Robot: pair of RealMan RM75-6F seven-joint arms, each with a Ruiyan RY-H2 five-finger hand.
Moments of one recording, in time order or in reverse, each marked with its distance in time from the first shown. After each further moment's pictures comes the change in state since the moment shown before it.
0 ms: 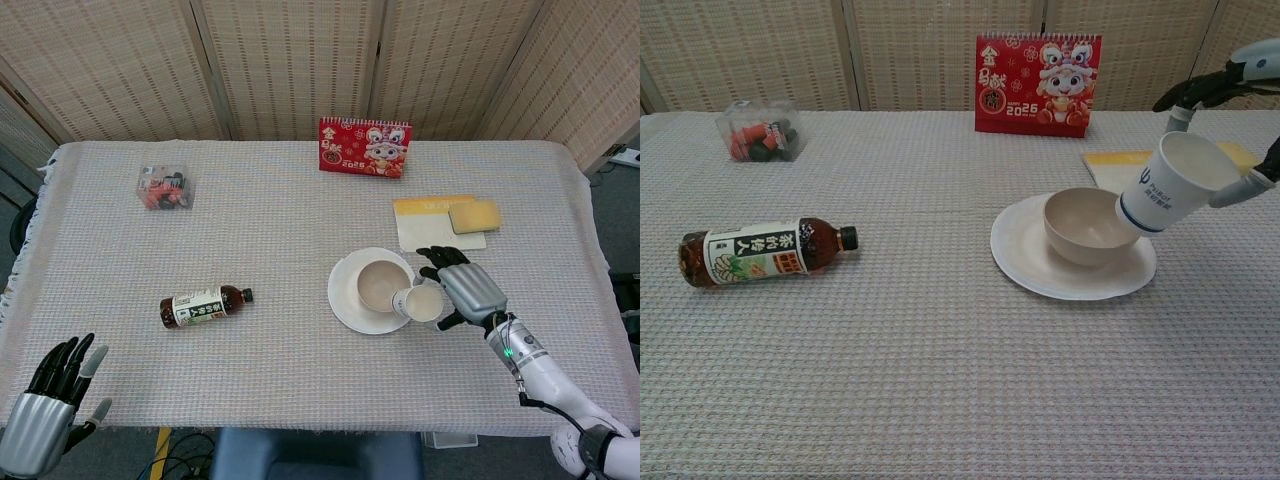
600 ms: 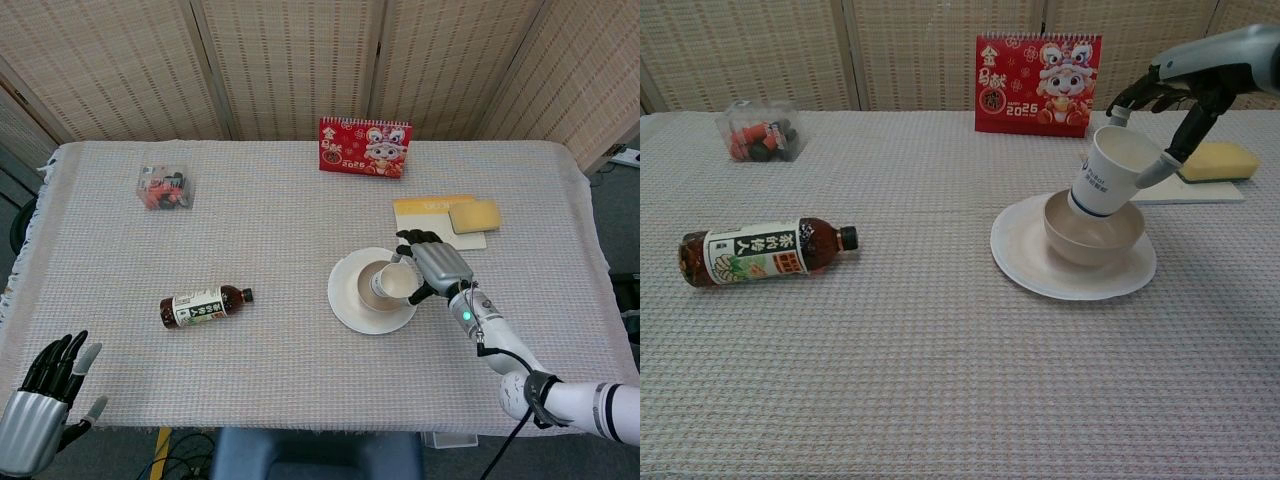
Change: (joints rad) left arm -0.003 0.014 -0.004 0.002 -0.012 0.009 -0.039; right arm 0.266 -0.101 0.035 0.069 0.494 -0.058 -0.195
